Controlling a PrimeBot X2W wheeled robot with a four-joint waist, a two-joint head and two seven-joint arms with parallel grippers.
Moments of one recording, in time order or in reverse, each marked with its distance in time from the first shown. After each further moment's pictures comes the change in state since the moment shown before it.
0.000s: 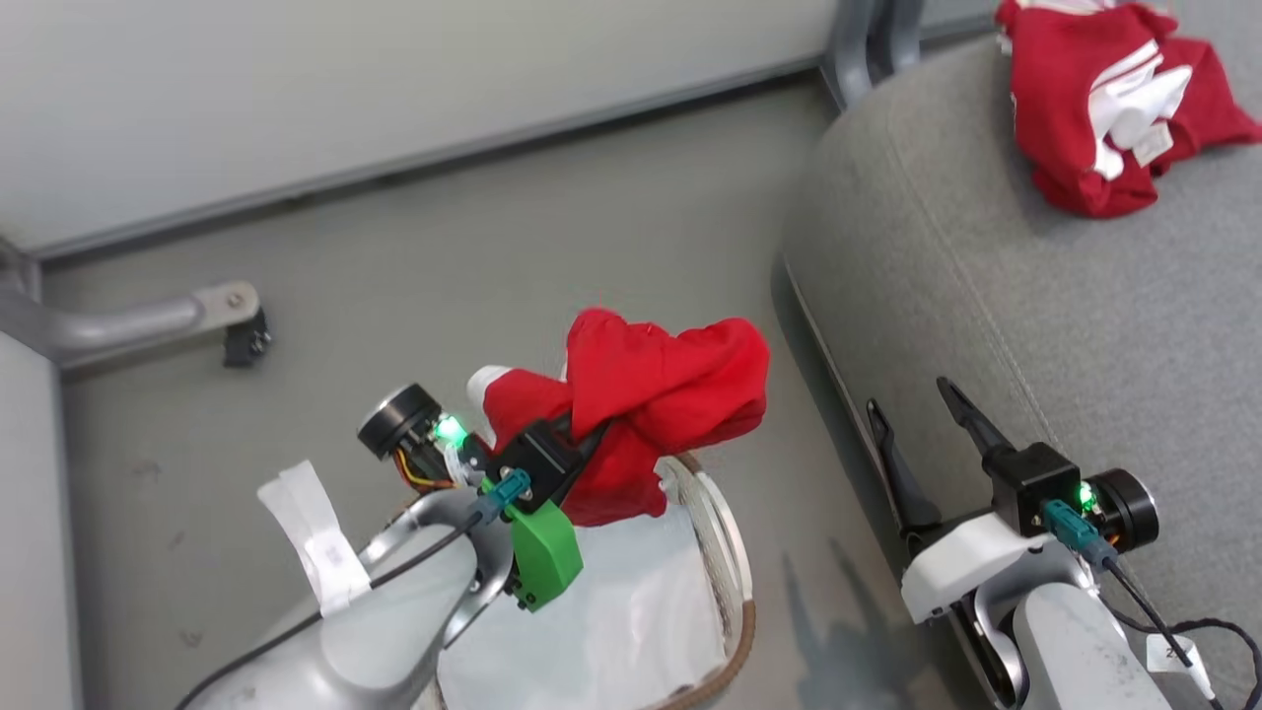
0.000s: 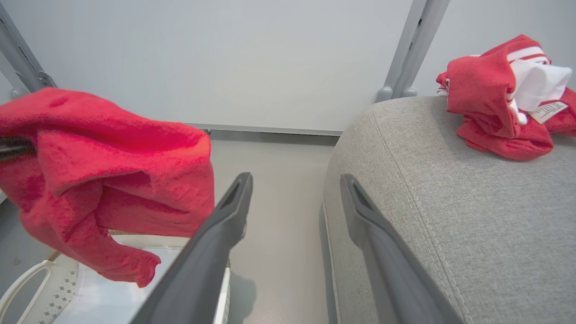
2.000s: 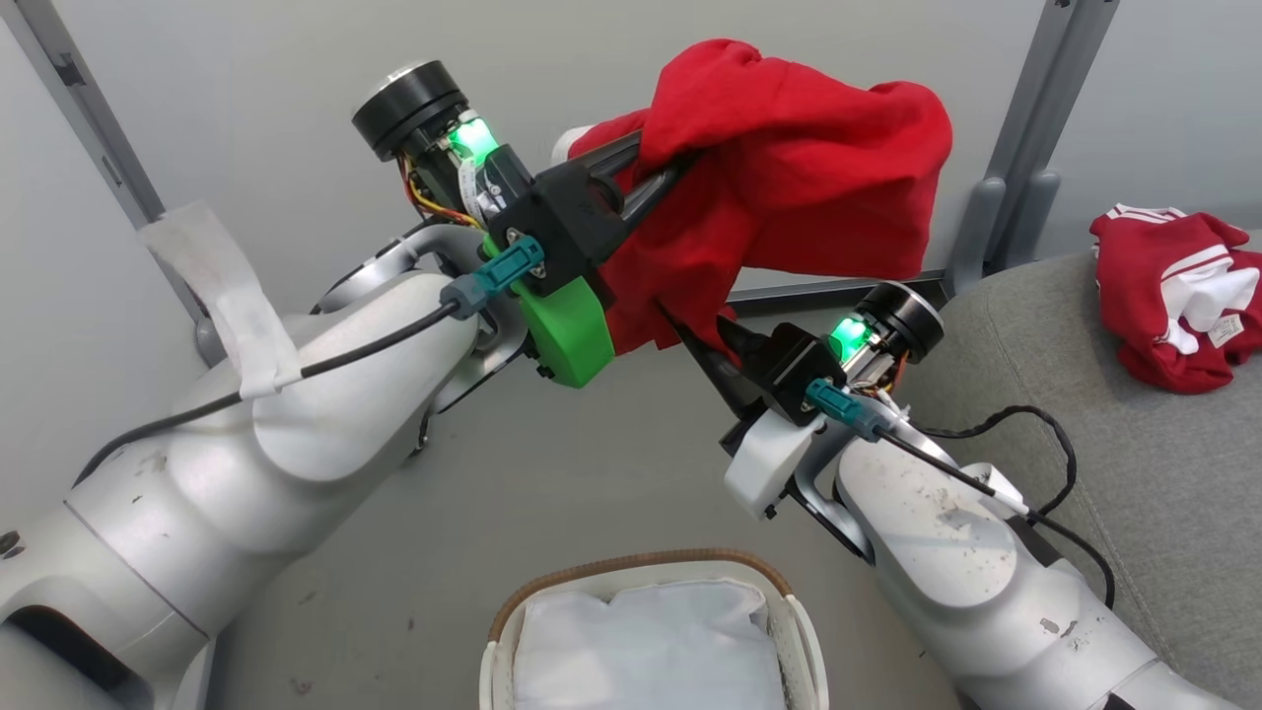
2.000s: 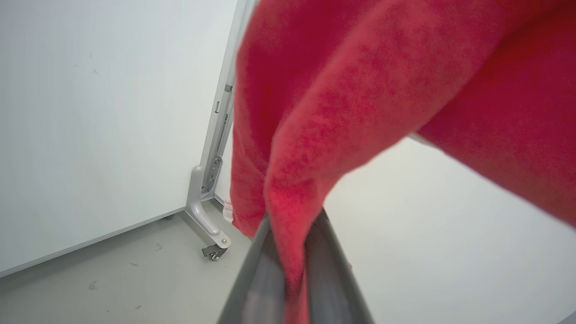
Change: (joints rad) left arm -0.492 0.111 -0.213 -0.244 -0.201 0.005 0.005; right arm -0.435 0.000 0.488 0.213 0.043 0.000 0.000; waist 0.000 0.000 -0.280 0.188
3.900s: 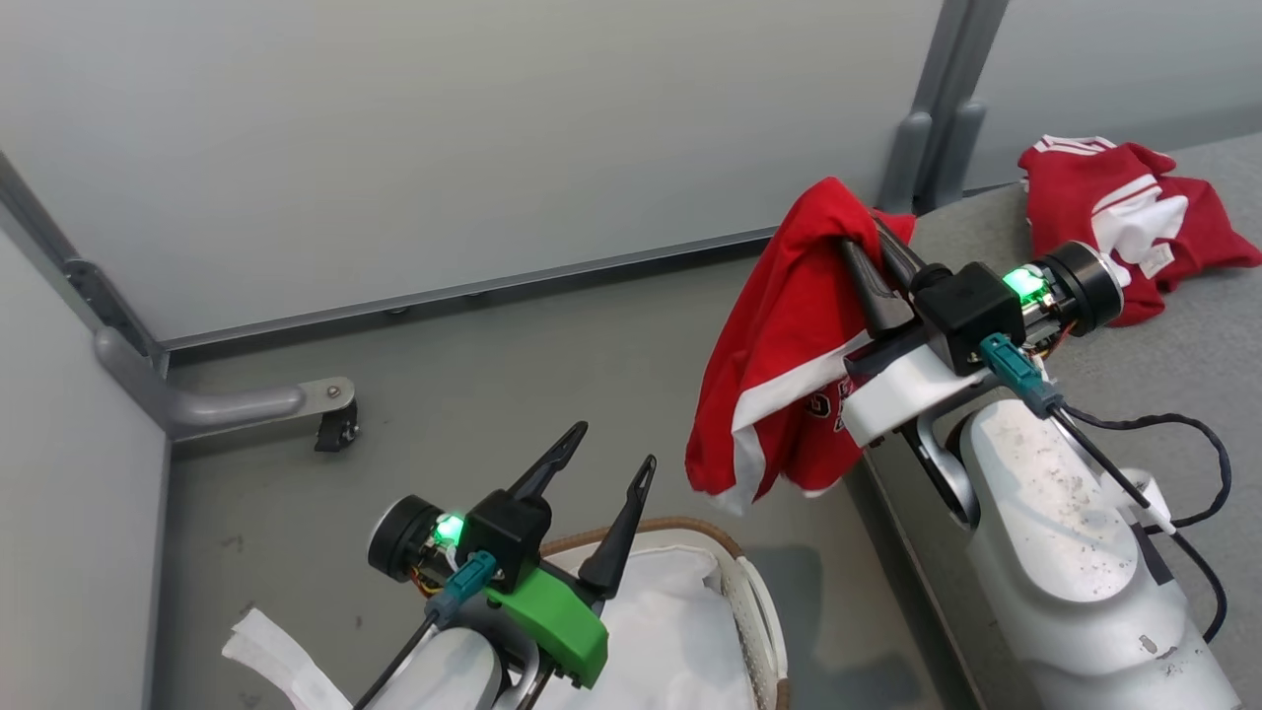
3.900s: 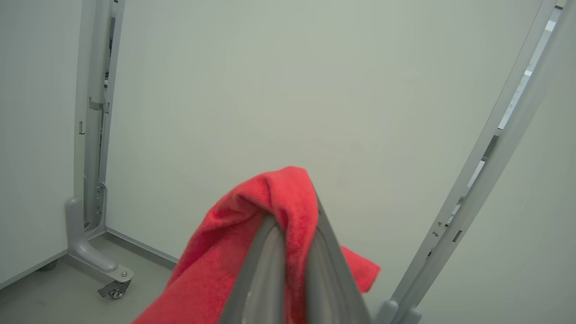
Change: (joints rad) left arm 0.820 -0.222 0.538 -0.002 0.200 0.001 -0.006; right arm 0.118 -0.010 -0.364 -0.230 -0.134 0.000 0.000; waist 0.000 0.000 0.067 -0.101
